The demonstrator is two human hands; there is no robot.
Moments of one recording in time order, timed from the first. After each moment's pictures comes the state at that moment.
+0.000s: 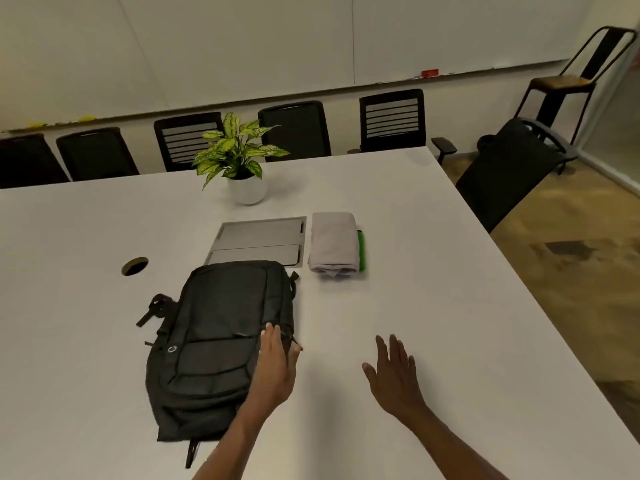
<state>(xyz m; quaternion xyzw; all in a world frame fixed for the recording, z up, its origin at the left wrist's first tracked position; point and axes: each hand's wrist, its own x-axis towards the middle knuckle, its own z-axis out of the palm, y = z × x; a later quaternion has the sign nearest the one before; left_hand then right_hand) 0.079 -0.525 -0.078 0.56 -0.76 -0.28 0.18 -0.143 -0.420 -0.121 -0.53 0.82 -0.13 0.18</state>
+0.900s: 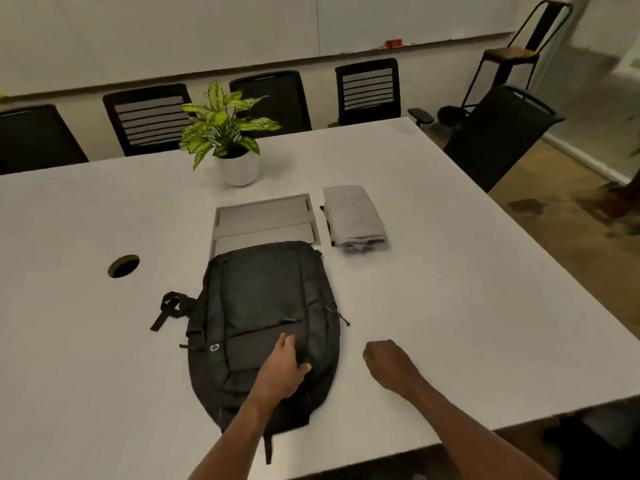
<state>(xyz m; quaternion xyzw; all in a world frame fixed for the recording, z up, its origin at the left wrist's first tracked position) 0.226 -0.615 -0.113 0.48 -0.83 -0.28 -0.04 0.011 -0.485 -0.136 -0.52 0.81 -0.13 0.22</state>
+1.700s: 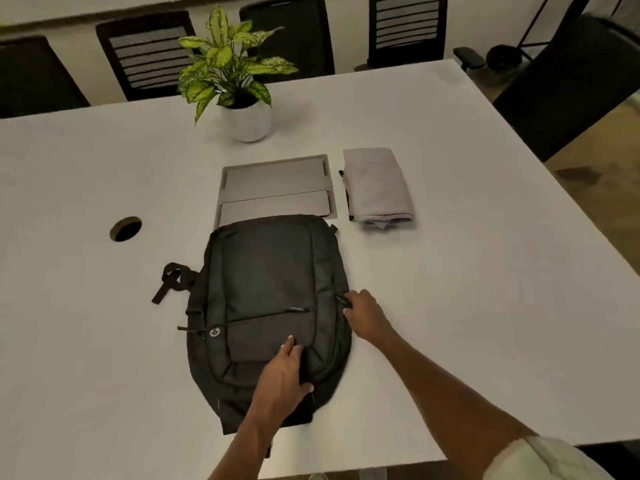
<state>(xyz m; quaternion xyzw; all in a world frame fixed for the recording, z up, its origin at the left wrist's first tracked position) 0.233 -0.613 -0.143 0.48 -0.84 -0.24 -0.10 0.004 -0.614 -0.152 -0.46 0.80 -0.19 0.34</state>
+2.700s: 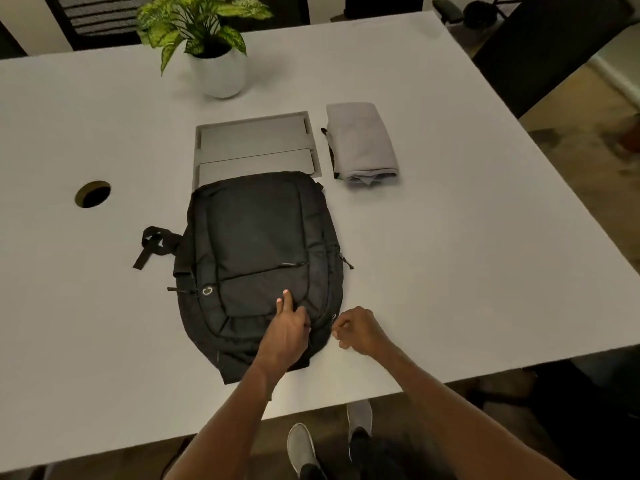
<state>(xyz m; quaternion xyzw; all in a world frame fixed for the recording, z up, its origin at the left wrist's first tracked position) 0.232 -0.599 -0.151 0.41 -0.88 -0.21 -0.07 0.071 -0.511 -0.164 -0.35 0.77 -0.25 0.47</state>
